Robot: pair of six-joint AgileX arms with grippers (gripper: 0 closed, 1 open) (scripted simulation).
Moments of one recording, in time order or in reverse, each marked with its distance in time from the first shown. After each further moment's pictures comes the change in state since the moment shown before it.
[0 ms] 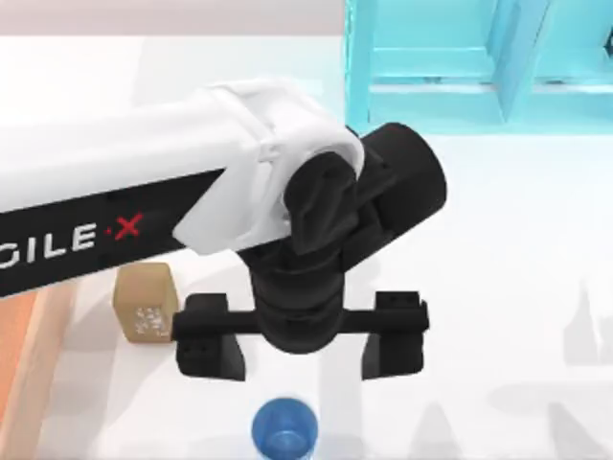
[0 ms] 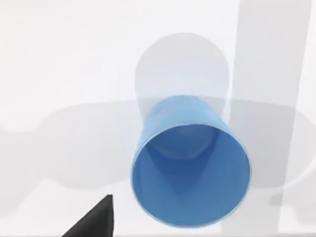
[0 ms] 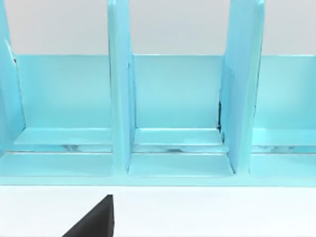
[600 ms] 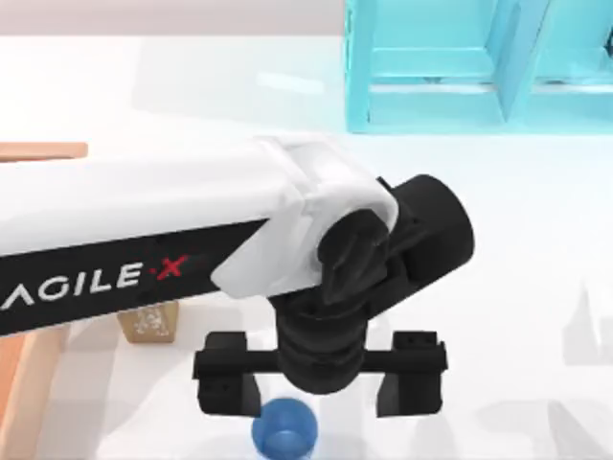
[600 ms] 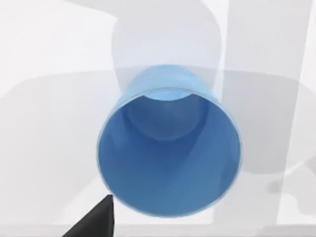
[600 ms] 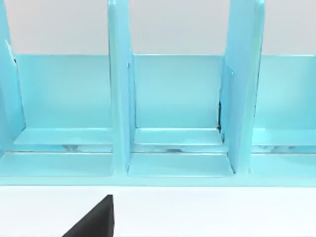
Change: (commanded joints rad) left arm -0.063 0.033 -0.044 0.048 0.009 -0.064; right arm 0.000 0.000 0.000 0.000 0.000 0.000
